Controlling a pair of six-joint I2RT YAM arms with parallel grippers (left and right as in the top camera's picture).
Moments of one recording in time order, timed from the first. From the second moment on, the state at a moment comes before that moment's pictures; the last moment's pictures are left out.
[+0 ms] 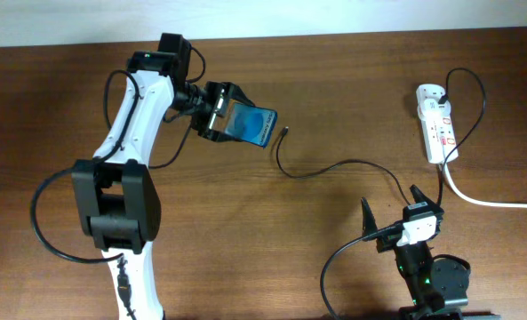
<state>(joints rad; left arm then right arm) -0.15 2.21 1.99 -1.22 0.88 -1.19 0.05 0.01 0.01 -0.06 -0.14 -0.10</state>
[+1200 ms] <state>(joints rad) -0.18 2.21 1.99 -1.32 0.73 -1.20 0.05 1.14 0.82 -0.45 -0.63 0.50</state>
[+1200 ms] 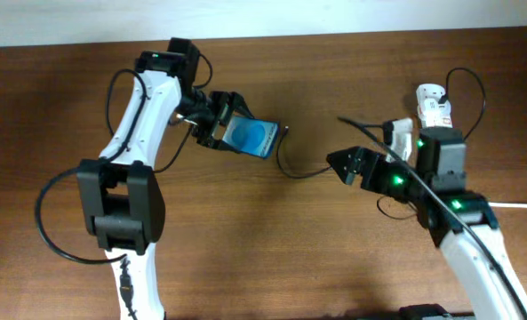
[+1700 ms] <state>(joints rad) -0.35 2.21 1.99 -1.32 0.60 -1.32 0.36 1.37 0.83 -0.19 -0.43 0.81</state>
